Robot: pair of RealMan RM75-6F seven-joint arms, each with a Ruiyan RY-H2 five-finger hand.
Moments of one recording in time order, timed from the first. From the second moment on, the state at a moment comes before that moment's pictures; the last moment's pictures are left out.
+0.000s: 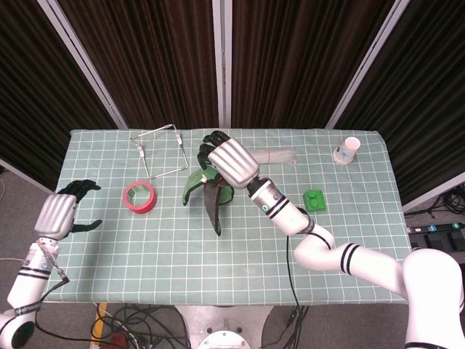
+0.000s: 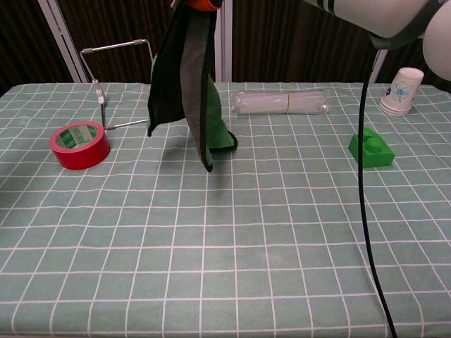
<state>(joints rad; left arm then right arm) -0.35 -1.26 -0.18 -1.46 1.40 1.19 -0.16 1.11 -1.59 0.41 -1.26 -1.37 0.86 -0.07</state>
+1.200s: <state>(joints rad) -0.60 -1.51 -0.30 -1.43 0.93 0.92 -0.01 1.40 -1.81 0.47 -1.12 -0.80 0.87 -0.56</state>
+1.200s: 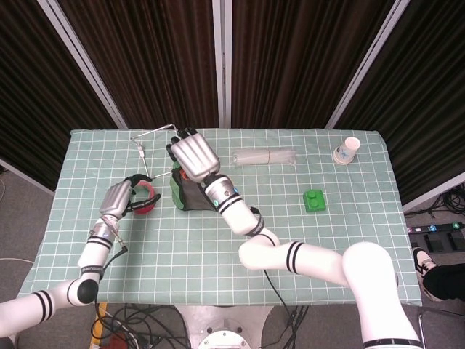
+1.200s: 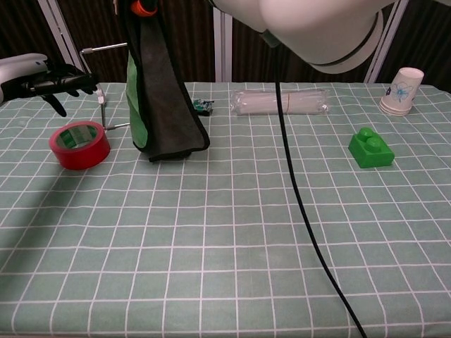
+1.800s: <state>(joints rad) -0.65 -1.62 -0.28 -1.39 0.83 0.97 0.16 1.49 -1.97 0.48 -0.96 -0.71 0.92 -0.69</state>
